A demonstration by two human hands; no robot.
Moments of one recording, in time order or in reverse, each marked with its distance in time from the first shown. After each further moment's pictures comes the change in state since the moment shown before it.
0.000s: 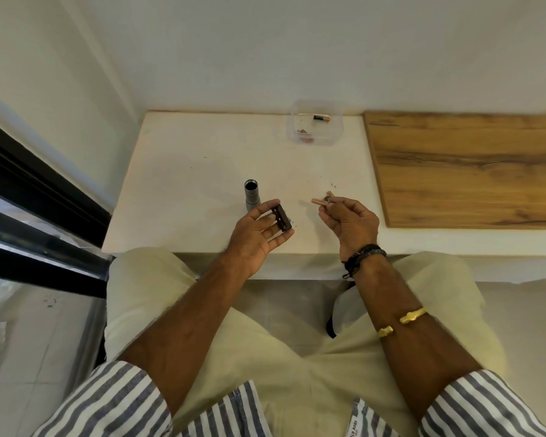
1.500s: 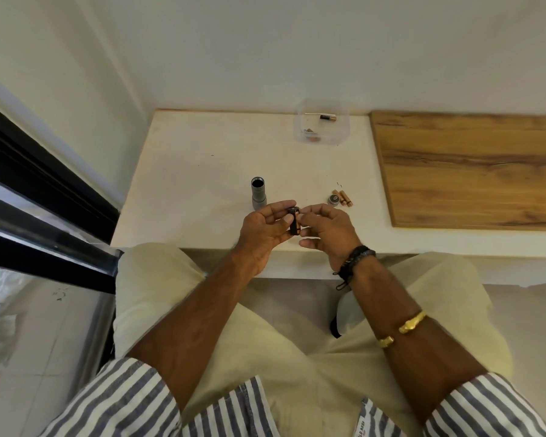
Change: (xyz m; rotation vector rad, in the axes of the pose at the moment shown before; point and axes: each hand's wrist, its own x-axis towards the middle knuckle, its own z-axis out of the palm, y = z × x) left_hand -0.008 -0.004 0.003 0.362 -0.063 0.194; right_hand -0.031 0.005 0.022 -0.470 -0.313 0.129
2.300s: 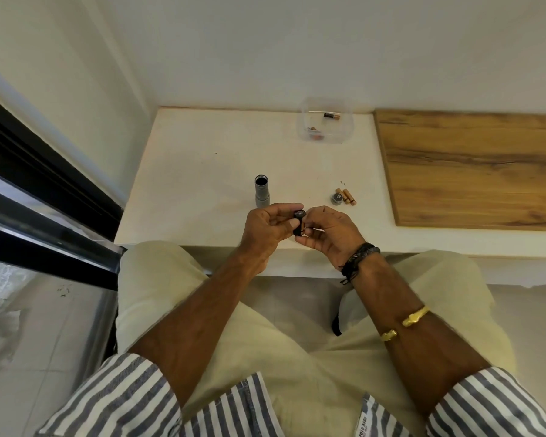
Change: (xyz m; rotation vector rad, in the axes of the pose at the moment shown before) left_hand -0.002 -0.002 -0.003 0.199 -0.024 0.148; right_hand 0.002 0.001 0.002 0.195 -0.071 0.111
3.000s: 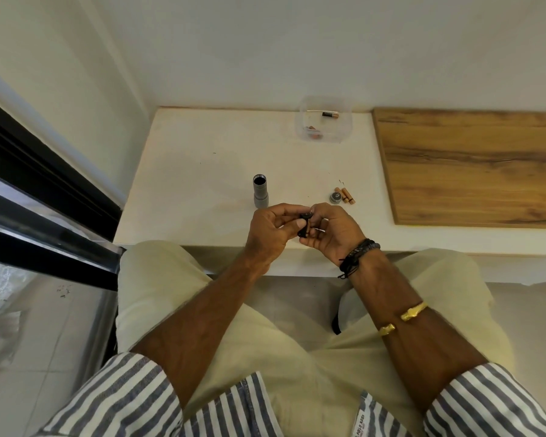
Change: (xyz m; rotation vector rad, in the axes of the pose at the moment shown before) left_hand -0.003 0.000 0.013 0.067 -0.025 0.130; right_hand 0.002 -0.005 0.000 0.055 0.067 0.091
